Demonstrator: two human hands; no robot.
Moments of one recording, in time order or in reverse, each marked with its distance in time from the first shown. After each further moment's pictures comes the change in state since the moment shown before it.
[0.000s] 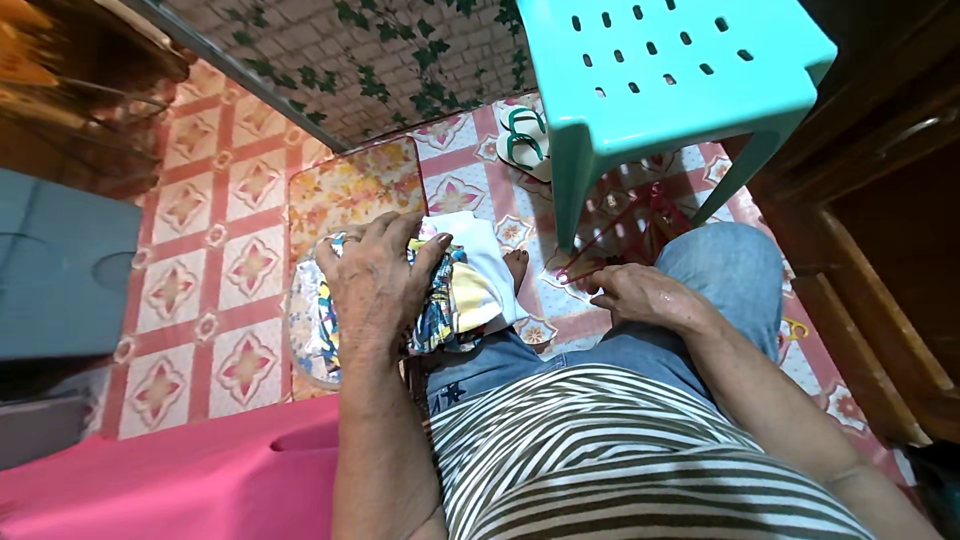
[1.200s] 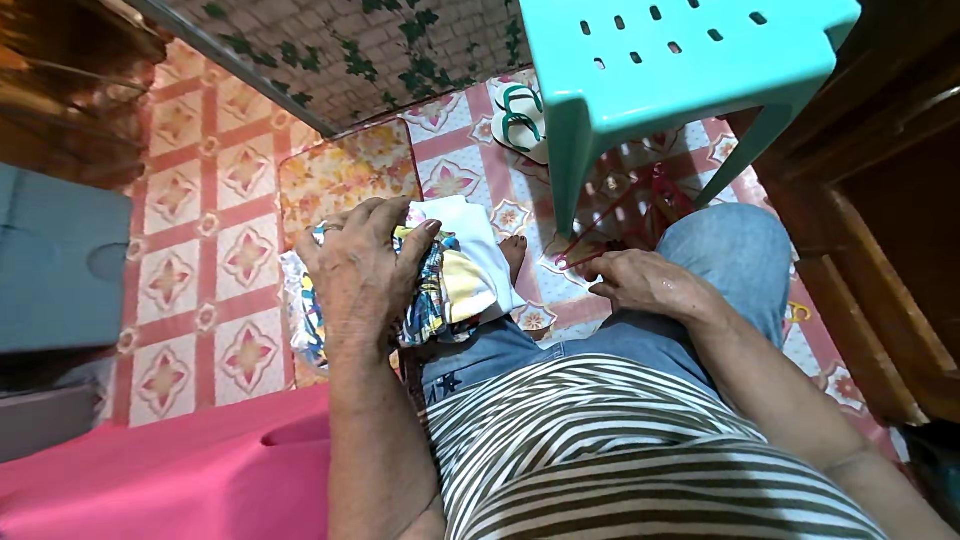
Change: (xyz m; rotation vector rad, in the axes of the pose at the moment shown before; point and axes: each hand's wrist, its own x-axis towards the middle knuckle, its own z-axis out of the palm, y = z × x) left_hand -0.001 0.000 -0.002 0.002 -0.002 0.010; right_hand -0.003 0.002 0.003 -0.005 0.045 -0.035
